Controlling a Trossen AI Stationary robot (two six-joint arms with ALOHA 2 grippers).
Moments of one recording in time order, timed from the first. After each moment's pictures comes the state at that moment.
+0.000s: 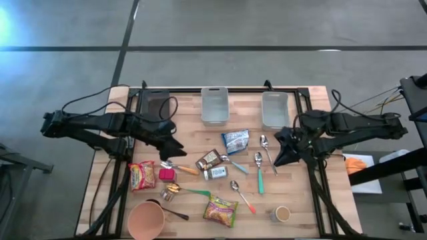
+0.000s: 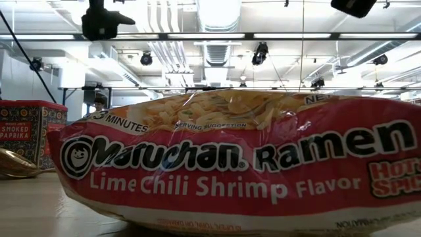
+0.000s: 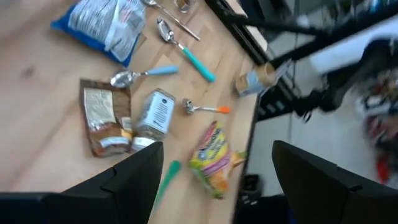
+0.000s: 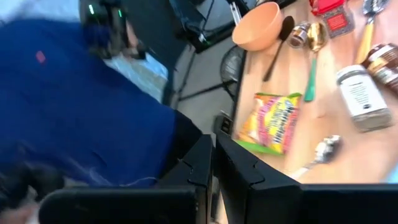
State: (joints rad) left arm -0.06 1.01 0.94 -0.53 0.16 -0.89; right arm 0.09 0.78 0.83 -0.39 -0.58 0.68
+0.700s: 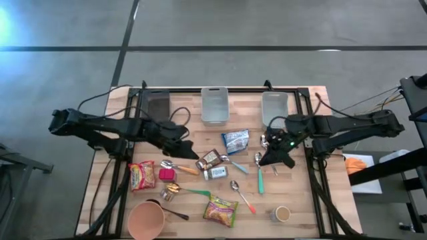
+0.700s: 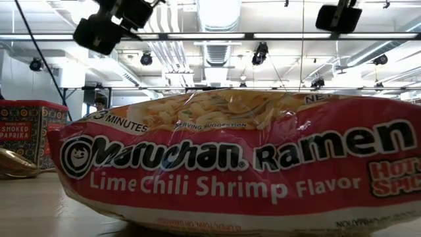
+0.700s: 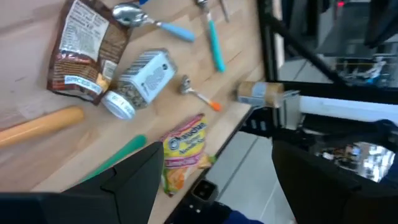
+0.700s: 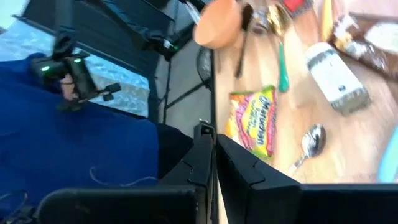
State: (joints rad) left arm -0.09 1.21 0.94 -0.42 0.21 -1.34; right arm 0.08 0.97 0.83 -0.31 -0.49 0.82
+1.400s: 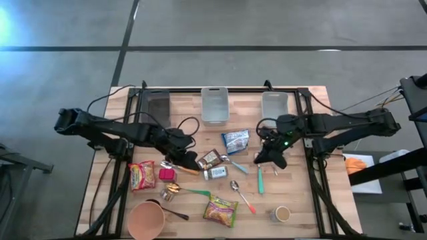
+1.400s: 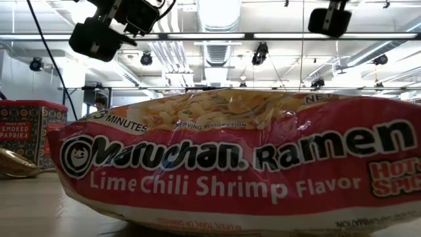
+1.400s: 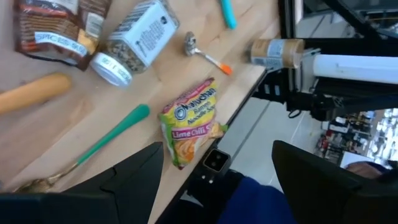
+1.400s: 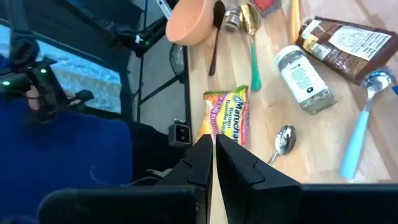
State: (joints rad) left arm -0.13 1.30 0.94 -0.39 0.32 -1.31; right arm 0.08 1.05 0.95 -0.47 -0.42 0.74
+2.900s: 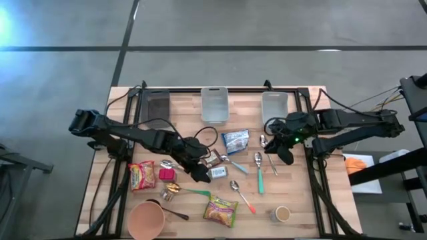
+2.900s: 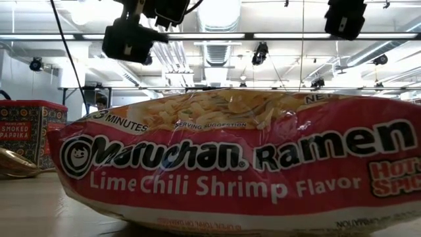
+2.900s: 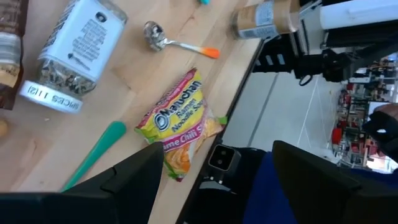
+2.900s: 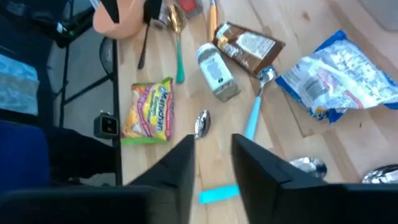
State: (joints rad) left arm -0.18 1.53 1.09 -0.32 0.36 -1.11; right arm 0.08 0.95 0.99 -0.77 -0.18 0.57
